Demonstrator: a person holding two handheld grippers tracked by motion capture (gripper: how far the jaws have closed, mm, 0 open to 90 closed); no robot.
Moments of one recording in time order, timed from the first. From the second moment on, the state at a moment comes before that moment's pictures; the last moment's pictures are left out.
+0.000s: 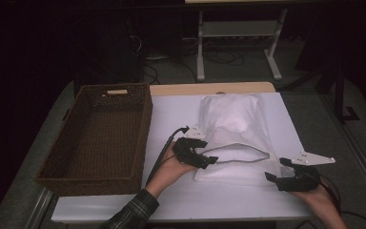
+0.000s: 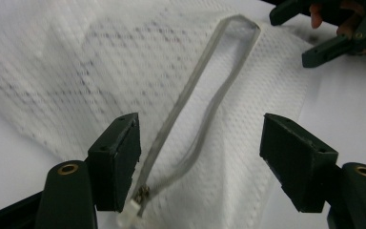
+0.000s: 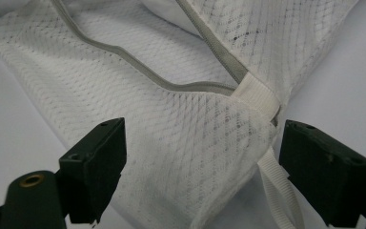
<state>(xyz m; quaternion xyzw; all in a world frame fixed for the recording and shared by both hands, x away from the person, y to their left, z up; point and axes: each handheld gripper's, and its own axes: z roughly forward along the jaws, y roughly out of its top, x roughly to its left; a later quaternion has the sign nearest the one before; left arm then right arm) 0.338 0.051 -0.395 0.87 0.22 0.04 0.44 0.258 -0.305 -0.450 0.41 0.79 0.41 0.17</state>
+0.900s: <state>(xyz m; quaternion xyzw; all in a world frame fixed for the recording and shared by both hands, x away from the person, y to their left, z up) 0.354 -0.001 -0.384 0.87 0.17 0.06 0.46 0.259 -0.309 -0.449 0.42 0.79 0.42 0.17</state>
